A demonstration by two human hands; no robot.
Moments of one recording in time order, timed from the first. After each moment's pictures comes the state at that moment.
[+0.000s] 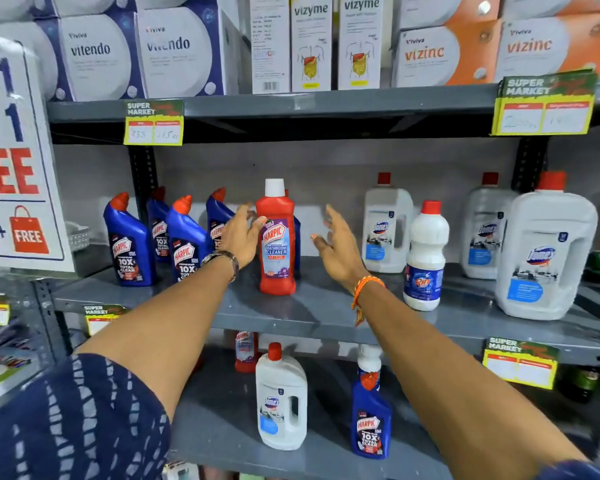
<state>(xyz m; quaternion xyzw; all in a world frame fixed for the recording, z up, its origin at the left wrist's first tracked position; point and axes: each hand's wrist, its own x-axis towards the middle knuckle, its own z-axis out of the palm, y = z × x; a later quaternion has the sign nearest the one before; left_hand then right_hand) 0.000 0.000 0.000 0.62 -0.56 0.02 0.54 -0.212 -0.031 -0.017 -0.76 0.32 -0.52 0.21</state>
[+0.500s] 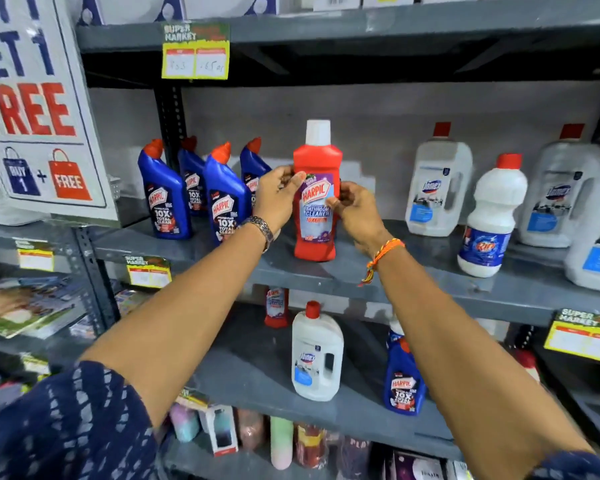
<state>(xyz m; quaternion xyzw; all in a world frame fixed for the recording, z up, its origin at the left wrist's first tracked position) 0.009 0.013 -0.016 0.48 -0.51 -0.18 0.69 -0.142 -0.025 -0.029 -0.68 0.30 -0.53 0.40</state>
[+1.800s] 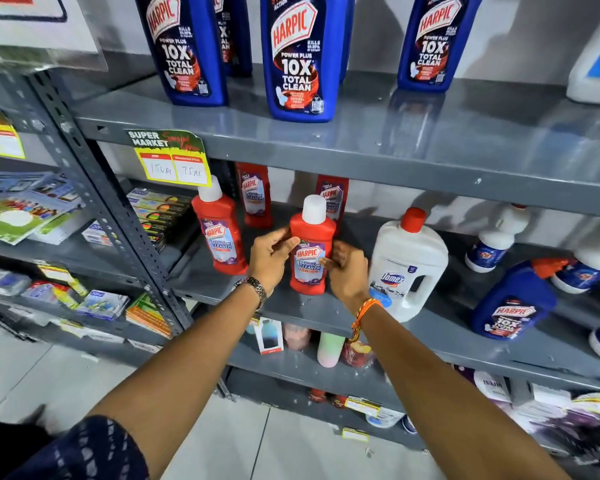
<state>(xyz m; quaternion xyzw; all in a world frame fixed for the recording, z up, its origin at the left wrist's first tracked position) 0.173 0.036 -0.366 0.60 -0.43 -0.33 0.59 0.016 -0.002 -0.367 -0.63 0.46 -0.40 0.48</state>
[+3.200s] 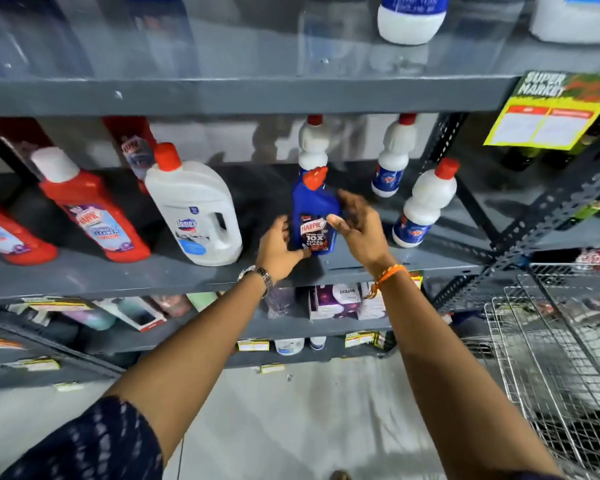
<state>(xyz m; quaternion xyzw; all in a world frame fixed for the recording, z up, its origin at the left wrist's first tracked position) -0.177 -0.014 -0.429 0.61 -0.53 -0.43 0.41 -0.363 -0.033 -0.387 -0.61 0.50 -0.44 0.42</state>
